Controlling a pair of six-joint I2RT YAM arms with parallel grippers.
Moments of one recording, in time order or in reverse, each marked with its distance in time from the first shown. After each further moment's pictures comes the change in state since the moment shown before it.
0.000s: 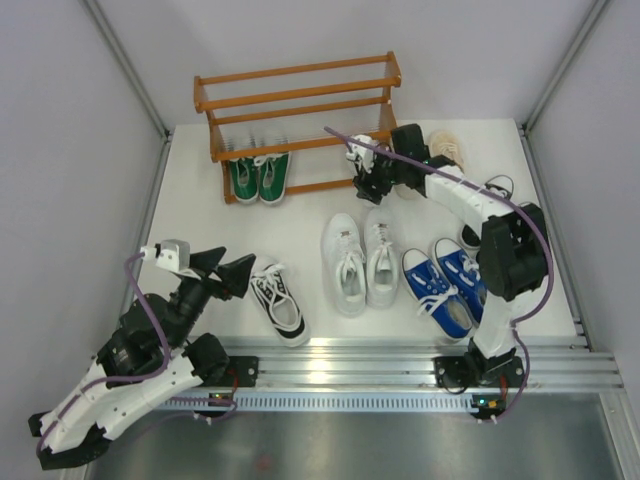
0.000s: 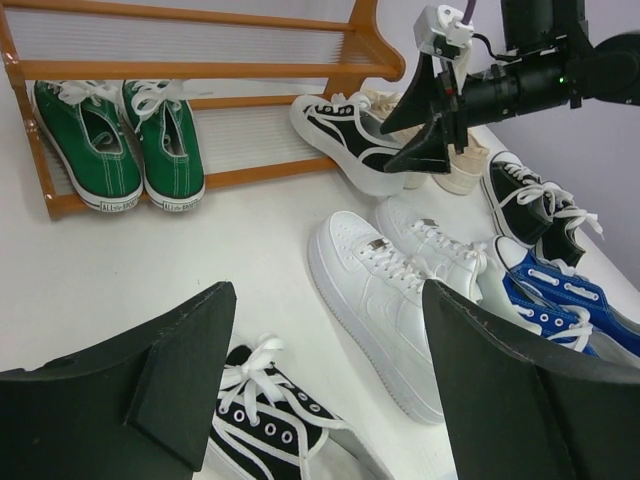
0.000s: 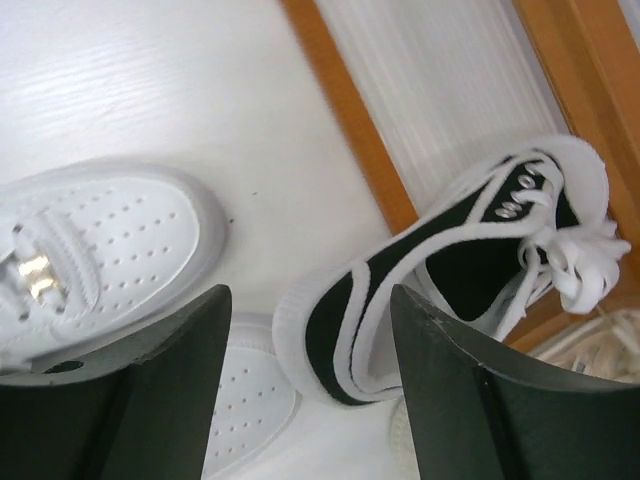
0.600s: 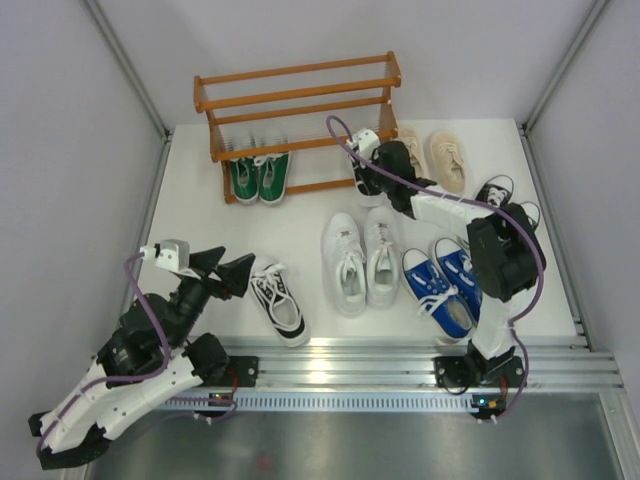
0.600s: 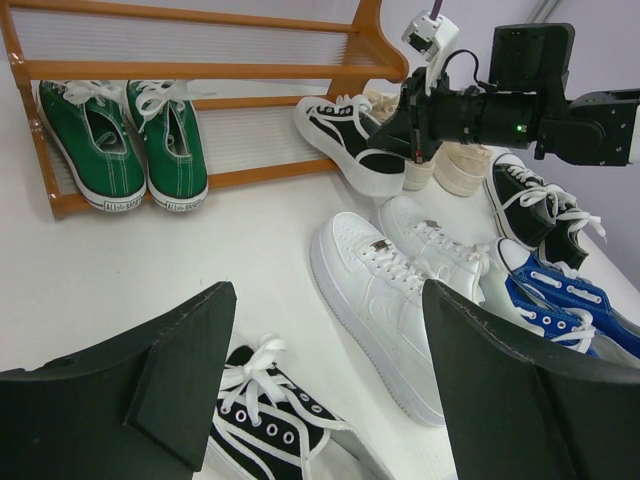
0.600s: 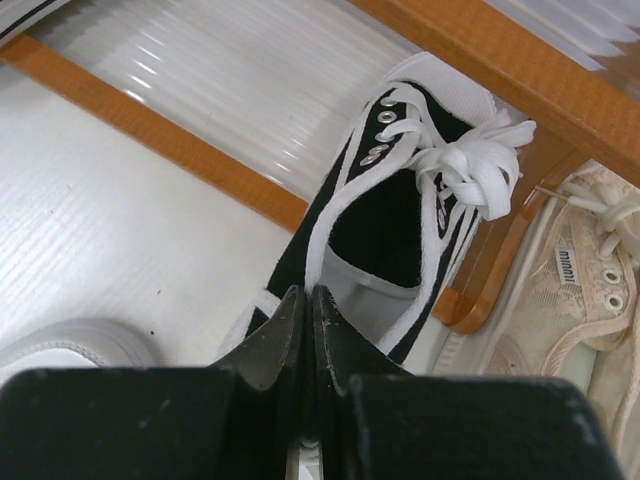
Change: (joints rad) left arm 0.000 0.000 0.000 0.000 -0.007 0.000; right arm 0.091 0.015 -0.166 0.418 0.464 0.408
